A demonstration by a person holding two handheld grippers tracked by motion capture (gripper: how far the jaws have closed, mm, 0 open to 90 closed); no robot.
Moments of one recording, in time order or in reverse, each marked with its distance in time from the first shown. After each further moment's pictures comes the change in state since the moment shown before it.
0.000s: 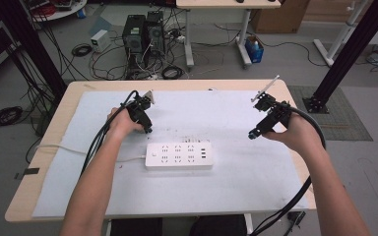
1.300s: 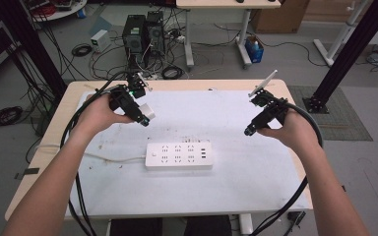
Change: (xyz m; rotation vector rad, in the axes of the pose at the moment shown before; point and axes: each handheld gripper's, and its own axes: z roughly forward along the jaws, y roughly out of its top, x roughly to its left) left arm -0.067 -0.049 -0.161 -0.239 -0.057 0.321; right arm 0.007 0.013 -0.009 0.031 0.004 0.098
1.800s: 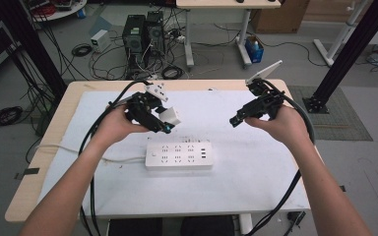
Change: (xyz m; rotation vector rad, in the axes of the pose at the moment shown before) left arm -0.048 0.015 0.014 -0.358 -0.114 0.262; right arm 0.015 0.018 -0.023 -0.091 0.295 0.218
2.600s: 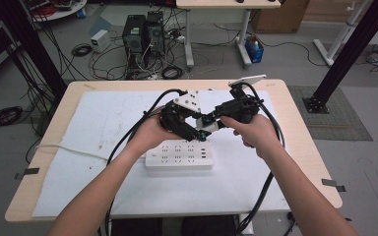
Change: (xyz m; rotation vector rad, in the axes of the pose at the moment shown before) left arm -0.033 0.042 0.050 -0.190 -0.103 0.130; right arm 0.033 0.006 0.039 -0.054 0.439 0.239
